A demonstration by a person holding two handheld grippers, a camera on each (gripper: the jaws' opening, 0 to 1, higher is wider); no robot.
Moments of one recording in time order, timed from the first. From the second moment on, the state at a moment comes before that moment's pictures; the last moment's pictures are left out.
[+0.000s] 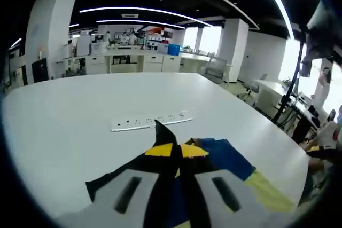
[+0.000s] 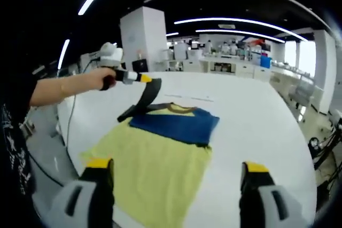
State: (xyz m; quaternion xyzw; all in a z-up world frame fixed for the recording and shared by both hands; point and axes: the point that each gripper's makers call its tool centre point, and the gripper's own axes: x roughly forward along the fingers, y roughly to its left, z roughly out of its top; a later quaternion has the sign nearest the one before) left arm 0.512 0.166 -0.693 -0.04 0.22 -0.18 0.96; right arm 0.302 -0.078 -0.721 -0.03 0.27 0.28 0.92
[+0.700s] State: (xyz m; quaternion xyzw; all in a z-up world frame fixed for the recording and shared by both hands) left arm 0.515 0.091 -0.678 -0.05 0.20 -0.25 0.95; right arm 0.297 -0.085 -0.733 -0.05 0.30 0.28 0.91
